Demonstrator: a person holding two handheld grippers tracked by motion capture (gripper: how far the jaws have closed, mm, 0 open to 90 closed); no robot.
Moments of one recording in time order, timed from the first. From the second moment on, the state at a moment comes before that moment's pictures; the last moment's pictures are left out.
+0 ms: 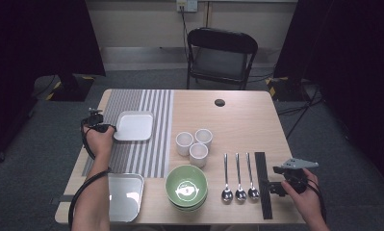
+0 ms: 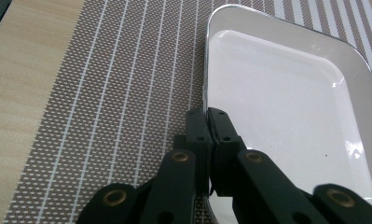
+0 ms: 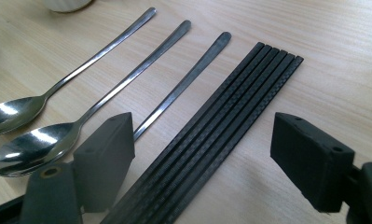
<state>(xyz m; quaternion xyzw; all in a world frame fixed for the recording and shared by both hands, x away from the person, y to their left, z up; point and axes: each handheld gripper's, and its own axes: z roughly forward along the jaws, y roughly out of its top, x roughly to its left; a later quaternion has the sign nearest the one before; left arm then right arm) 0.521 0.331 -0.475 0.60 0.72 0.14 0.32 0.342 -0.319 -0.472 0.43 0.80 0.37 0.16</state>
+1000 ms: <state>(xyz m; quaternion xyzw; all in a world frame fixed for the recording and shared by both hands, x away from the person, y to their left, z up) 0.522 0.333 -0.476 0.60 0.72 0.14 0.32 0.341 -0.319 -0.473 0.43 0.81 0.37 0.15</state>
